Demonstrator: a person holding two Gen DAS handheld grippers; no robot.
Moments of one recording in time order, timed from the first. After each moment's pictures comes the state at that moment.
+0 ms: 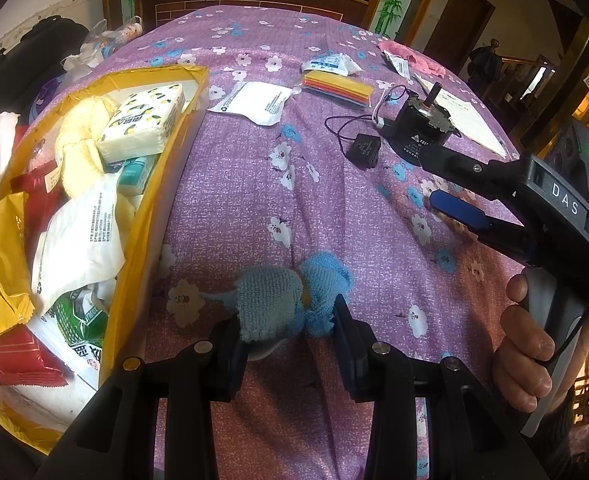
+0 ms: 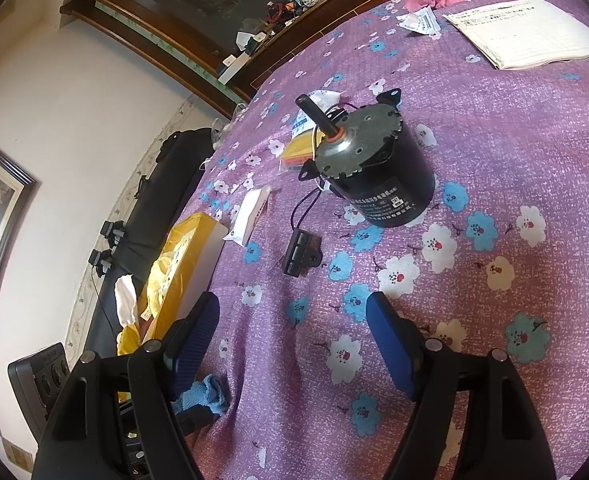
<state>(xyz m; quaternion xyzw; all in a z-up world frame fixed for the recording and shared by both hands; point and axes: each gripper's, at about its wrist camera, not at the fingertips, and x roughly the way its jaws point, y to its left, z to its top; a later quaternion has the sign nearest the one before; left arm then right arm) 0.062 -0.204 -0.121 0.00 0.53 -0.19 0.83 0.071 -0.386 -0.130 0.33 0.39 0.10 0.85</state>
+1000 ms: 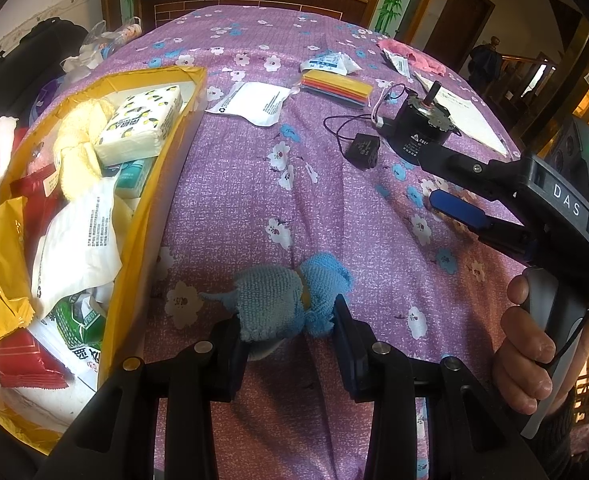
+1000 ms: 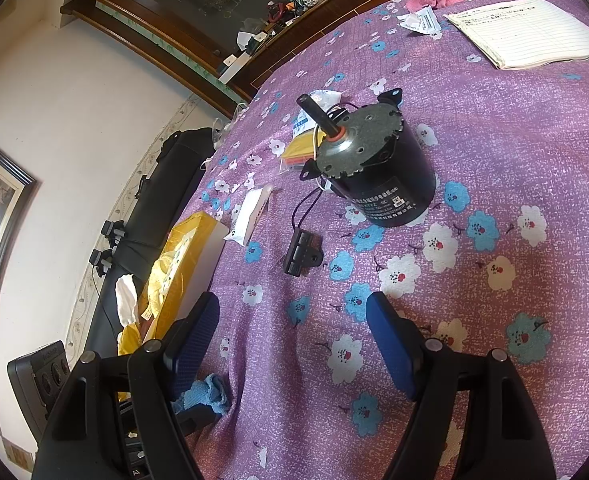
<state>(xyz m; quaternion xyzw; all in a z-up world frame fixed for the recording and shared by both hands) 0.063 -0.206 -0.122 0.00 0.53 -0.19 0.83 0.071 -0.386 -0.130 0.33 0.39 0.10 0.85</state>
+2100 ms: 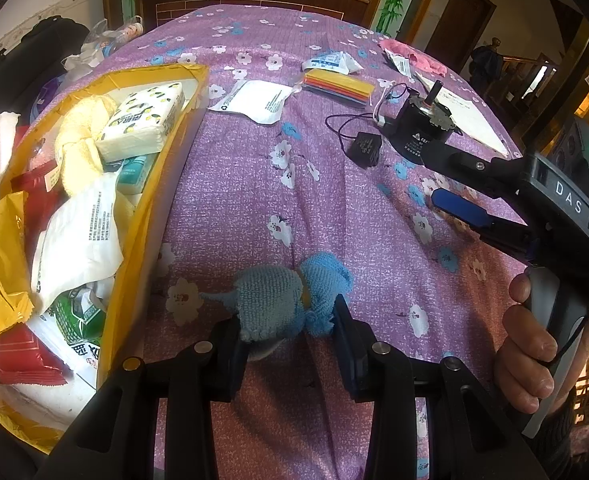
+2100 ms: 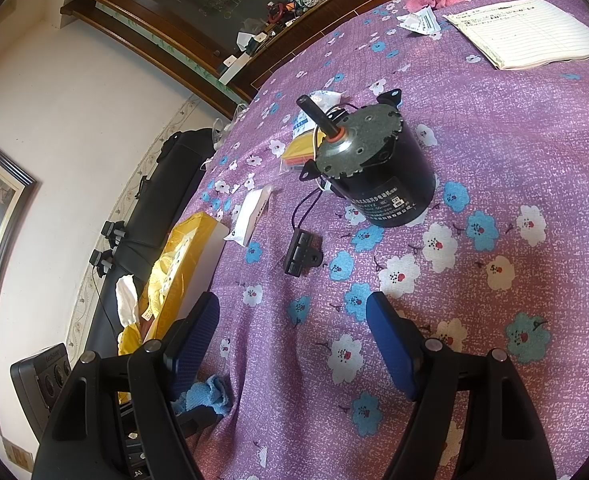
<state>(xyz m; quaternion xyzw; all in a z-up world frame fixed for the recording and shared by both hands) 0.062 -0.204 -0.122 0.00 0.53 -0.19 0.83 0.071 -0.387 -0.130 0.33 0.39 0.10 0.85</state>
